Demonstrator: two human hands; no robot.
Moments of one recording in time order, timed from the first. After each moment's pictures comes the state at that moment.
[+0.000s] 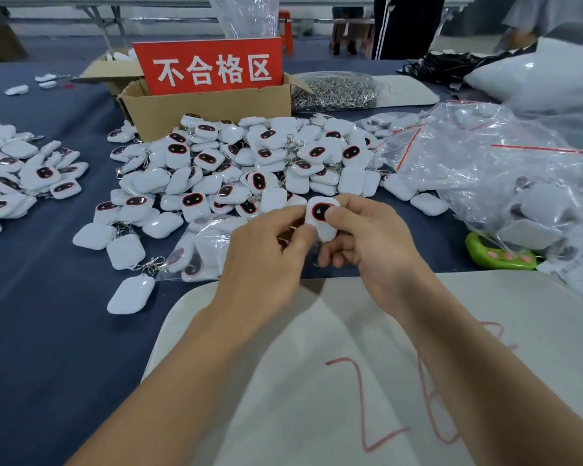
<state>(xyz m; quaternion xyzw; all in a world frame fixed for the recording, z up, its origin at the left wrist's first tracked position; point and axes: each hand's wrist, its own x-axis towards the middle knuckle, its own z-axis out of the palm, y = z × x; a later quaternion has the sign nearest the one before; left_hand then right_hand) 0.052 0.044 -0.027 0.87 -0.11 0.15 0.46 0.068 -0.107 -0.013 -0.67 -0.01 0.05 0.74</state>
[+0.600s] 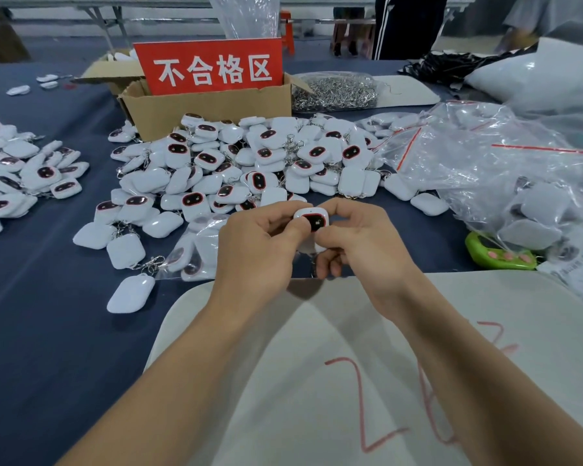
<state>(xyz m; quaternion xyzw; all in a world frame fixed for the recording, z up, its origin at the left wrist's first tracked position) 0.057 0.041 -0.027 0.76 -0.05 0.13 0.64 0.063 -0.104 -0.015 -0.73 -0.07 0.05 0.68</state>
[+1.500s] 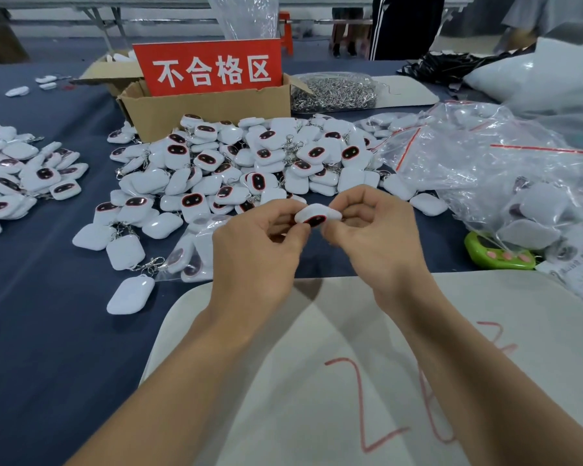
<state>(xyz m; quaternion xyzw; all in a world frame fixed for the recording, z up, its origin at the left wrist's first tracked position) 0.053 0.041 -0.028 0.80 -0.08 0.22 0.55 0.068 -0.108 -0.020 -0.75 0.00 -0.11 0.65</state>
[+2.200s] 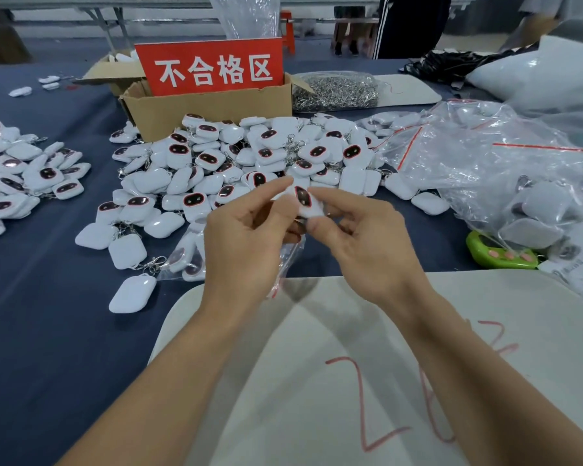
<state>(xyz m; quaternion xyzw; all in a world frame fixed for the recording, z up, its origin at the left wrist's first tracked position) 0.053 0.045 -0.018 0.69 -0.01 0.18 0.70 0.060 -0.105 -0.015 -0.83 -0.12 -0.11 0.53</state>
